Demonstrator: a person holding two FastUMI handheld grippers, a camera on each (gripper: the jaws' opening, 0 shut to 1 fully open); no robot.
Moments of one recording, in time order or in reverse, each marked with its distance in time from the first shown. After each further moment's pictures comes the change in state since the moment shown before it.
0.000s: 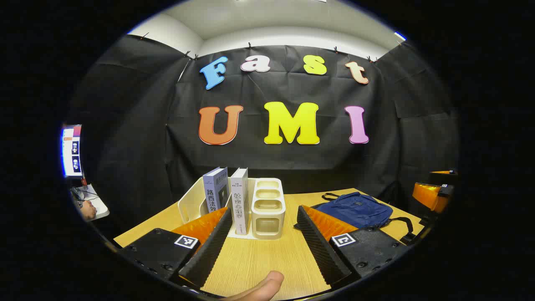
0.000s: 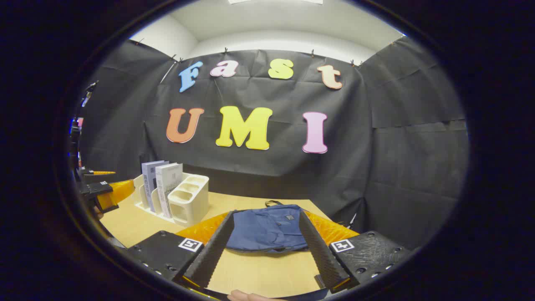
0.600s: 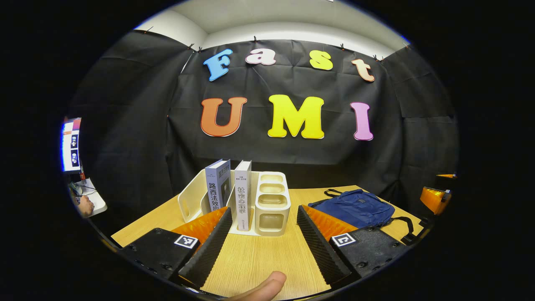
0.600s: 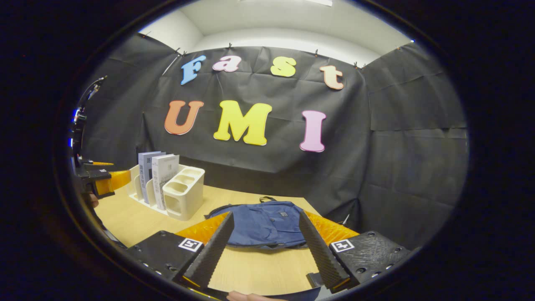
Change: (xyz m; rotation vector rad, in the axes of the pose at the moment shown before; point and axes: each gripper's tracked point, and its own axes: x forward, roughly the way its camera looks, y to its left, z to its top) left arm 0.012 0.016 -0.011 -0.028 0.047 0.015; right arm -0.003 -0.009 -0.007 -0.065 0.016 -0.042
